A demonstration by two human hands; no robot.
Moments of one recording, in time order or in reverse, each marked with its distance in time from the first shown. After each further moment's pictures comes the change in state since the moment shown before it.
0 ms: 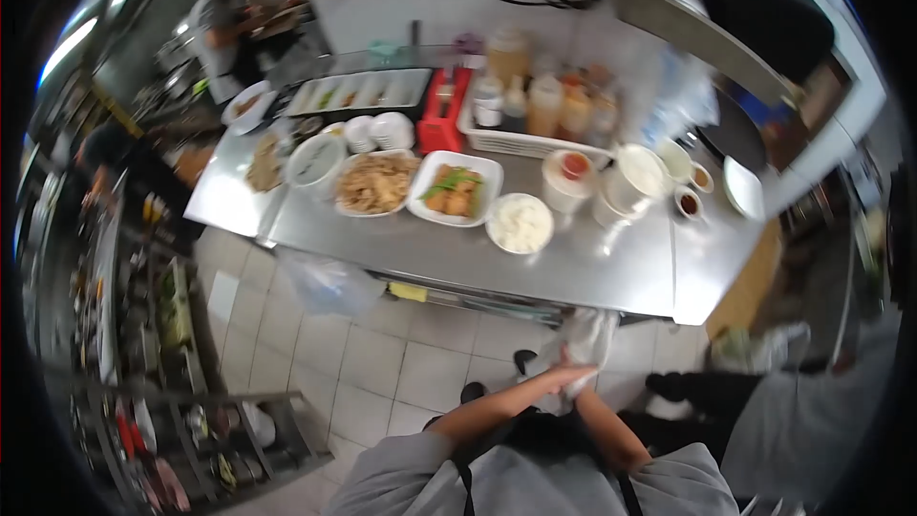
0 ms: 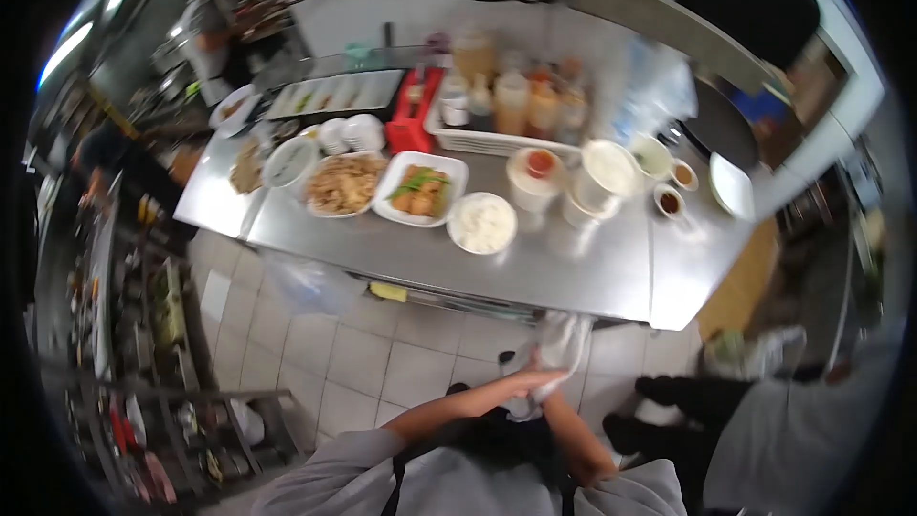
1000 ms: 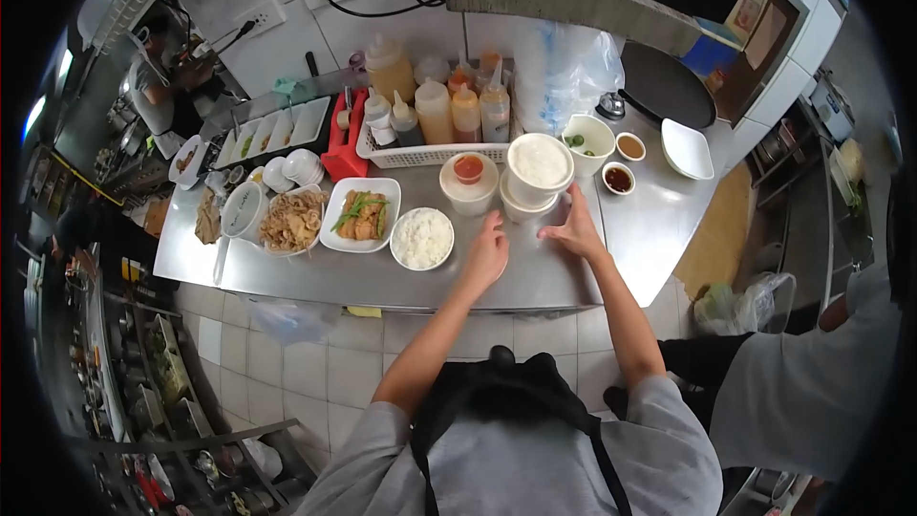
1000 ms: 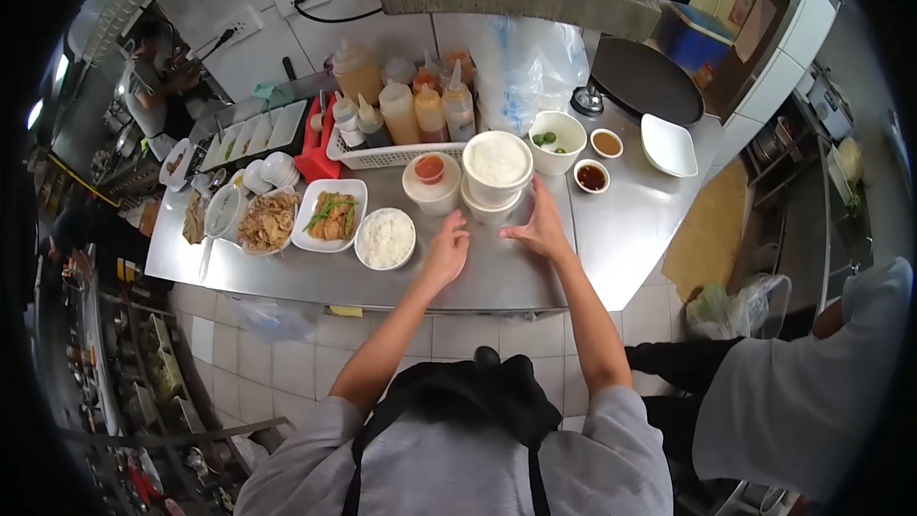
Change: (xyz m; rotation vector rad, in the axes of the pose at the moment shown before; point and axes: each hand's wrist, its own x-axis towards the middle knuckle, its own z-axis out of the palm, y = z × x) left_hand -0.004 0.208 -0.019 0.772 0.688 0.975; right_hand 0.270 -0.075 -0.137 0.512 -0.072 -0.531
